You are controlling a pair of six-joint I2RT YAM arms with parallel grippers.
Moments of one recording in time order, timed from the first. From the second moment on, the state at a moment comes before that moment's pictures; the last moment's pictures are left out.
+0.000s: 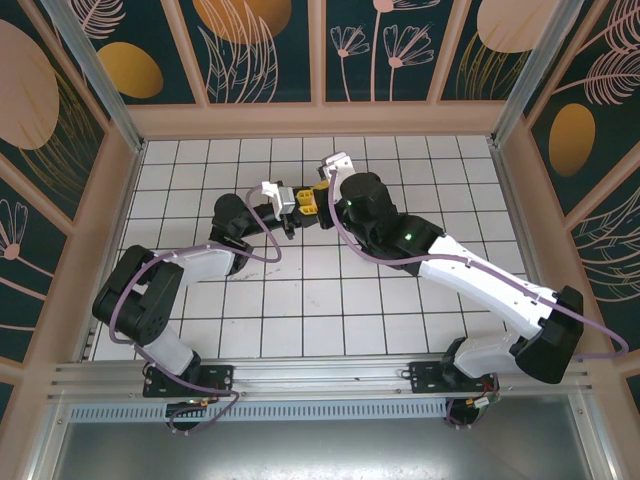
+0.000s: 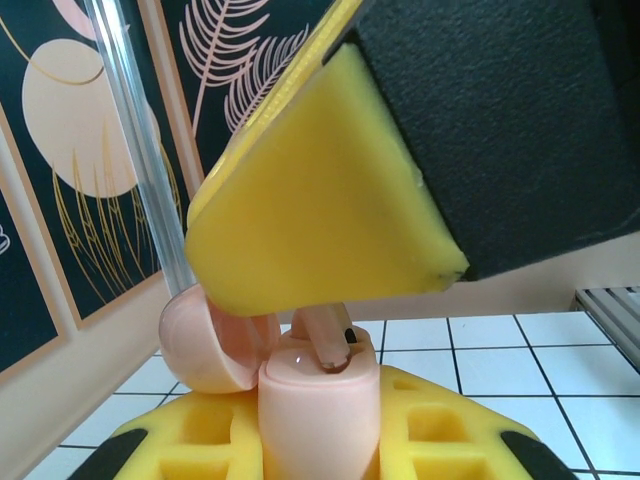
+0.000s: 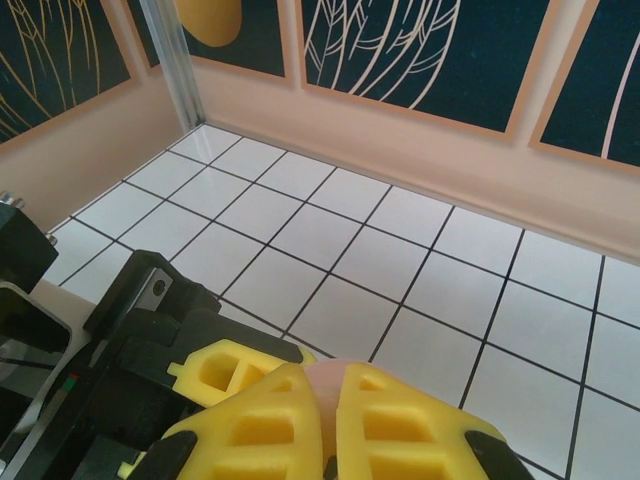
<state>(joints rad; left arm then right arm) -0.50 1.63 0.77 1.17 0.88 -0.06 0.93 1.33 1.26 -0.29 0.31 0.14</state>
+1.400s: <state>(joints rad) -0.50 1.66 0.76 1.26 0.78 -0.16 0.91 1.44 1.43 -0.38 0.23 0.21</state>
